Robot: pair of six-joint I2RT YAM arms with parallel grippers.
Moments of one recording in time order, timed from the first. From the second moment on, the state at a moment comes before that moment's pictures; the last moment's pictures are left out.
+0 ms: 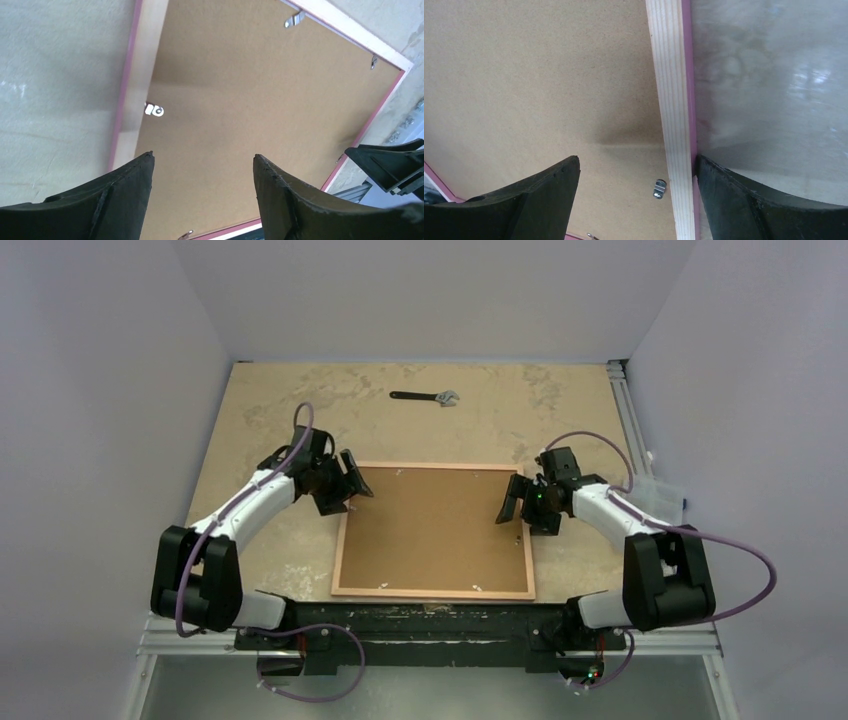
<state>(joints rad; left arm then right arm) -0.25 1.41 0.90 -0.54 0.25 -0.73 0.18 1.39 0.70 -0.51 -0.25 0.49</state>
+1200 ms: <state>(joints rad) -0.23 0.89 0.81 -0.81 0.03 -0.73 0.49 1.53 0.85 -0.56 0.03 0.55</state>
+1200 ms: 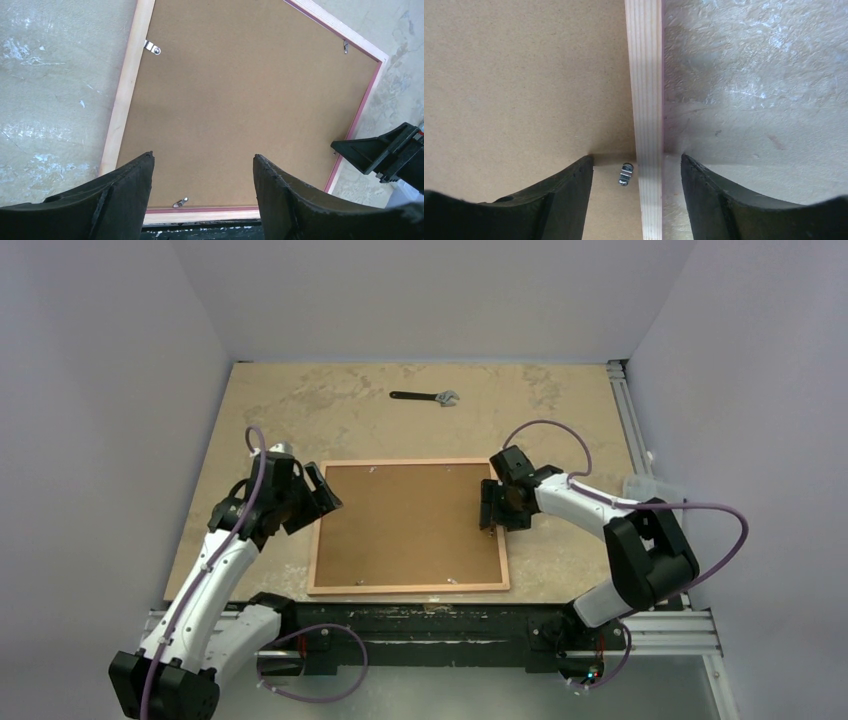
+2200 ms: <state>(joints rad) -0.23 0.92 0.82 -0.81 0.04 -0.73 0.49 1.46 0.83 -0.60 0.03 0.55</state>
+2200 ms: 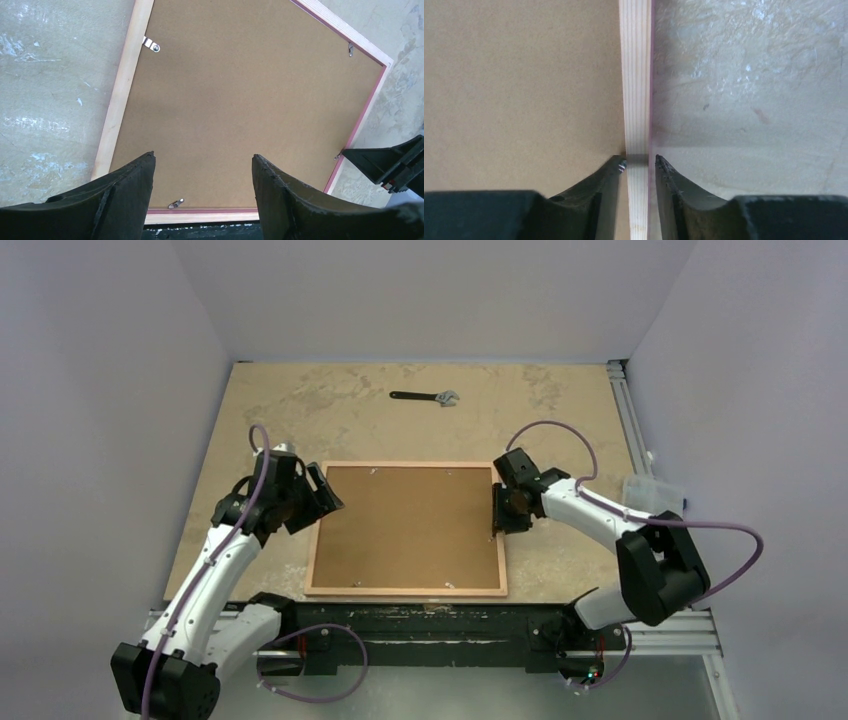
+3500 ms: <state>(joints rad) -0.23 0.94 0.82 -0.80 0.06 -0.72 0.56 1.53 0.89 -0.70 0.09 0.60</state>
